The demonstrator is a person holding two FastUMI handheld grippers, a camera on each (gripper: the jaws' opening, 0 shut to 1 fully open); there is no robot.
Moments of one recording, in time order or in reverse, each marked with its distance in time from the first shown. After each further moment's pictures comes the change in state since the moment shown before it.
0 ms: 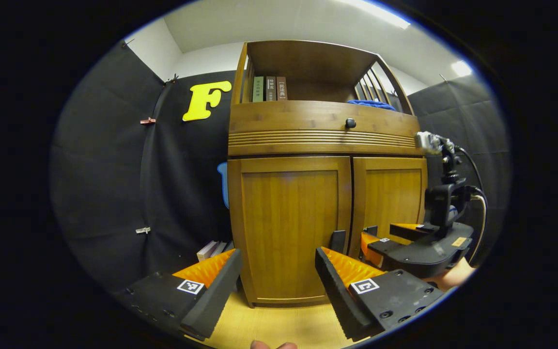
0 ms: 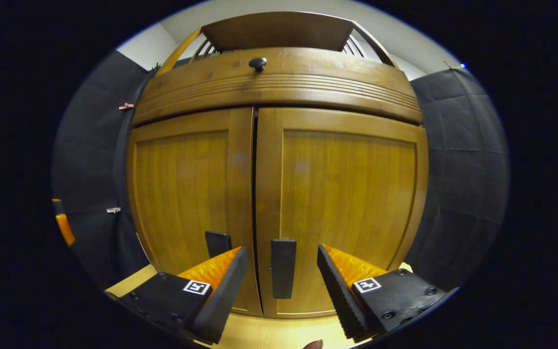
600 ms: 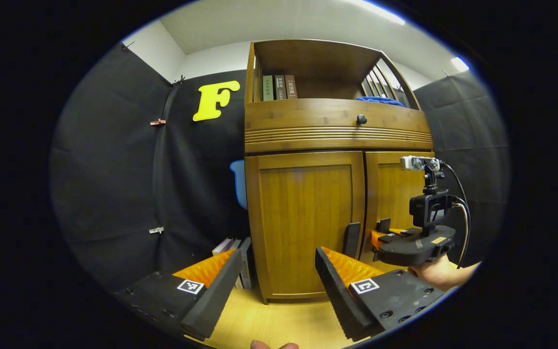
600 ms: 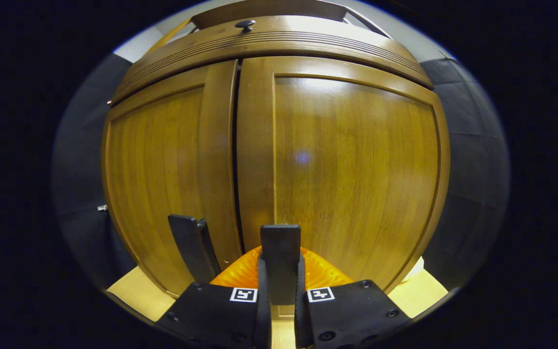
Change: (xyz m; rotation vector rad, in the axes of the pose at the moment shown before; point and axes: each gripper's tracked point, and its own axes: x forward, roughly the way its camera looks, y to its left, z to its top) left arm -0.019 0.023 -0.007 0.019 0.017 0.054; right arm 0.031 -0.010 -0.030 0.039 0.053 -0.010
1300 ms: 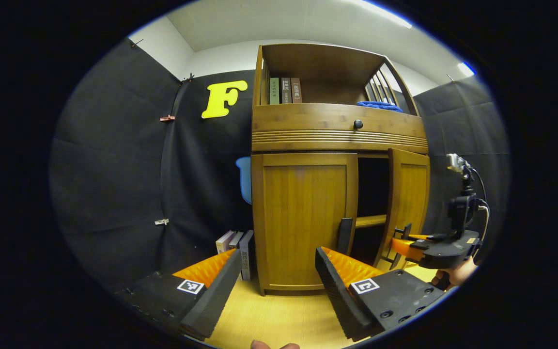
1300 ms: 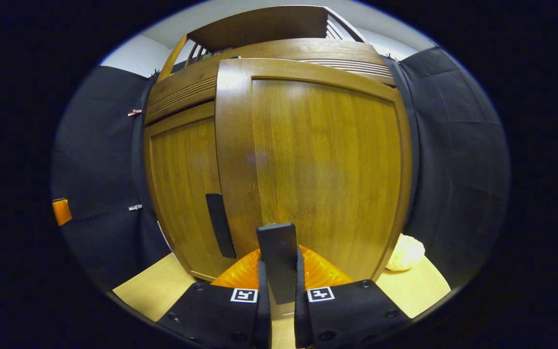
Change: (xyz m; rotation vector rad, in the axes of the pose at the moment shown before) left arm -0.041 -0.012 -0.003 -0.028 0.009 0.012; right arm -0.110 -0.037 -0.002 0.056 0.005 0.117
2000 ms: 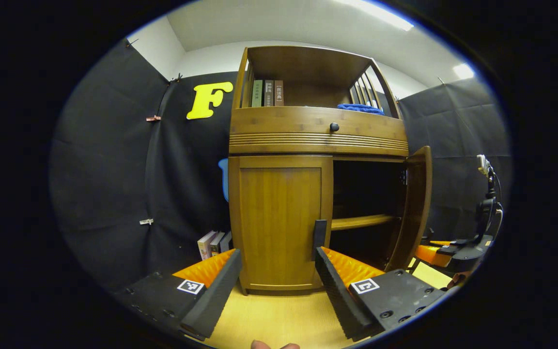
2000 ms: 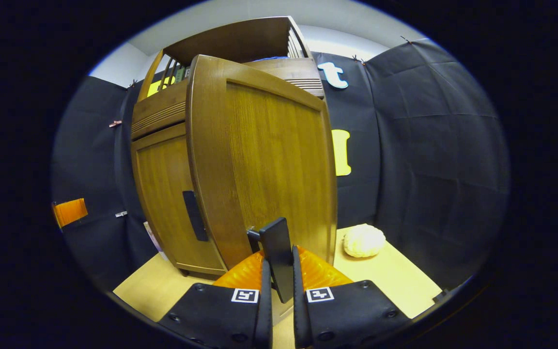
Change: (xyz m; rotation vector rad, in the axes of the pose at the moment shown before) left arm -0.006 -0.045 0.002 -0.011 -0.005 -0.089; right arm -0.090 -0.077 0.004 0.043 -0.009 -0.161
